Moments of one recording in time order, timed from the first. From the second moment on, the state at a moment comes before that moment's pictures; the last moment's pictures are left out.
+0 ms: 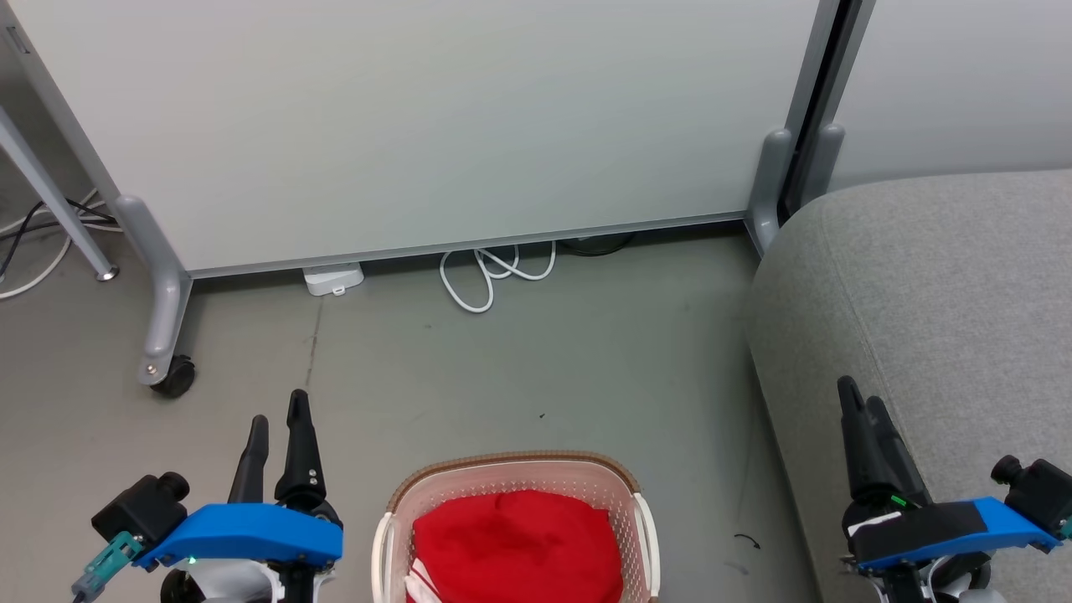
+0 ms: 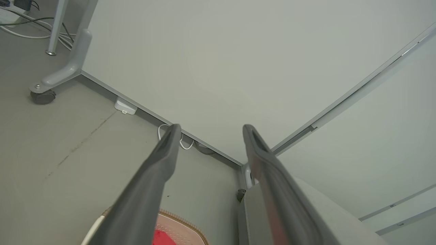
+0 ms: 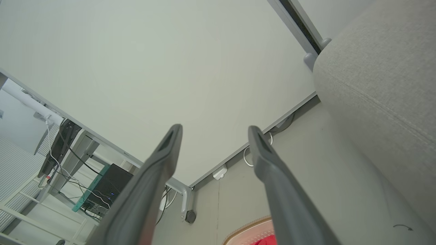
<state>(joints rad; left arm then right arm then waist) -0.07 0.04 -0.03 0.24 -0.79 -0.05 -0.08 -0.06 -0.04 -0.02 0.19 0.85 0.13 -0.08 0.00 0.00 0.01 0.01</state>
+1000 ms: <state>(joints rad) -0.09 0.05 -0.10 0.26 -0.46 -0.02 -0.16 -0.06 -0.04 0.01 0.20 0.53 0.13 -0.16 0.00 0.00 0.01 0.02</state>
